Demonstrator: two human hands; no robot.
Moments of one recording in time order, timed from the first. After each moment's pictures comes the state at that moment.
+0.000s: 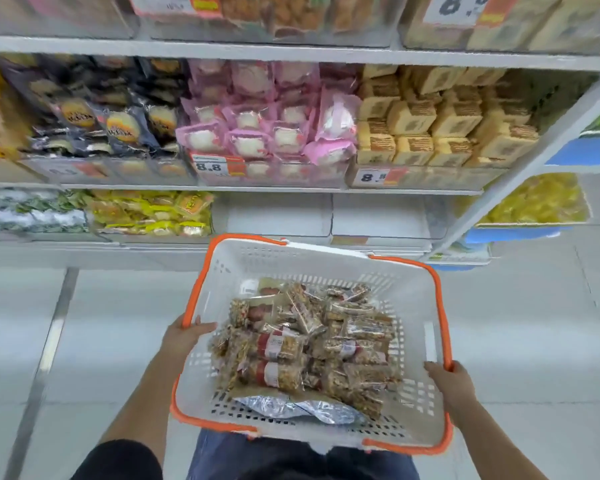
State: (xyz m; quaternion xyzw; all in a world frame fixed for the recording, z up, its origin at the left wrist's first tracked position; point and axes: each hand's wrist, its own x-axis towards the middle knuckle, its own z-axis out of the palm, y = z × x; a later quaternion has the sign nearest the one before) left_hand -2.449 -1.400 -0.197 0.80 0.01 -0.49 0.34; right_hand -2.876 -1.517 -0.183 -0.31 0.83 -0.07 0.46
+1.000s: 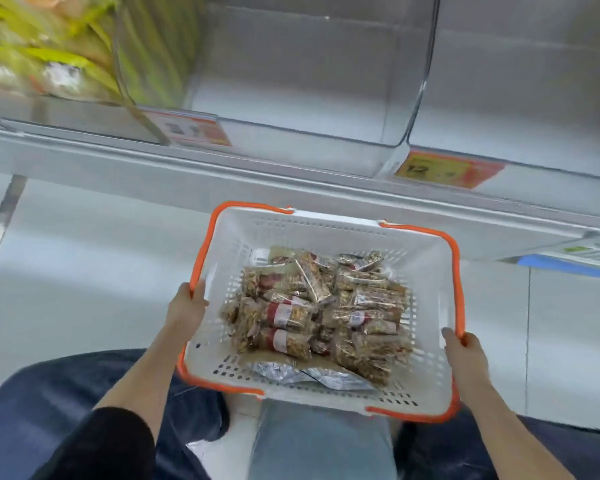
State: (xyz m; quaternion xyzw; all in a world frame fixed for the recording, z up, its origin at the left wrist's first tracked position) left_hand -2.474 -1.442 -0.590 0.91 -0.07 -0.36 0.19; right_hand -2.870 -1.624 -0.595 -0.42 0.80 0.00 0.43
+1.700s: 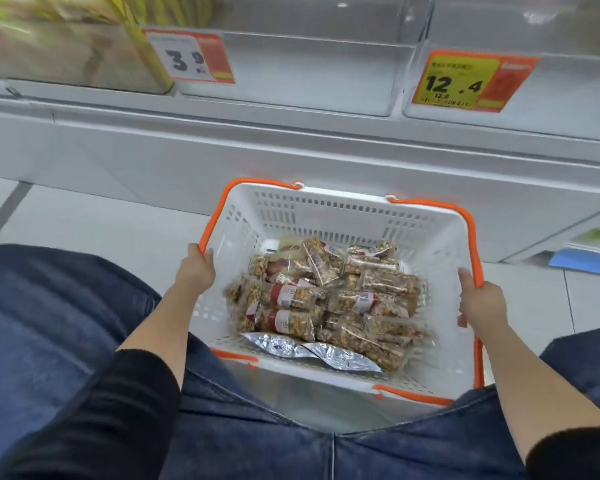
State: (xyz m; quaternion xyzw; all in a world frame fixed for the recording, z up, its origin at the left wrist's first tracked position) left_hand -2.467 -1.453 -0.671 0.93 -0.19 -0.26 0.19; right_hand -2.857 -1.662 -0.681 -0.54 0.74 -0.11 0.39
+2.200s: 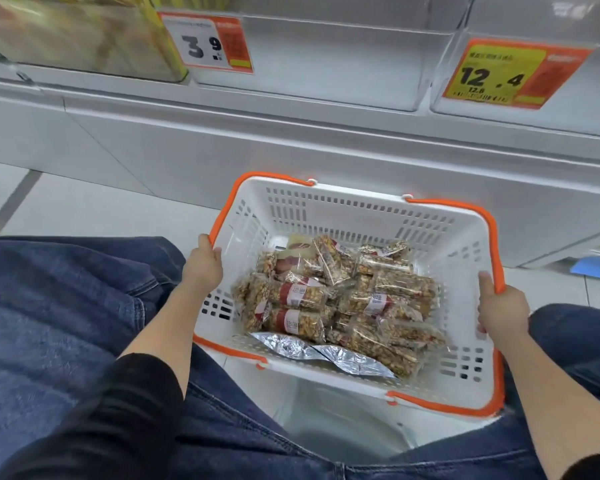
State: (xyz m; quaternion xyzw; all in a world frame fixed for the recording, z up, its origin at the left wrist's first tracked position) left_hand -2.452 -1.453 -0.688 0.94 -0.26 -0.22 0.09; right_hand -2.859 -1.670 -0.699 -0.56 0.74 -0.10 0.35
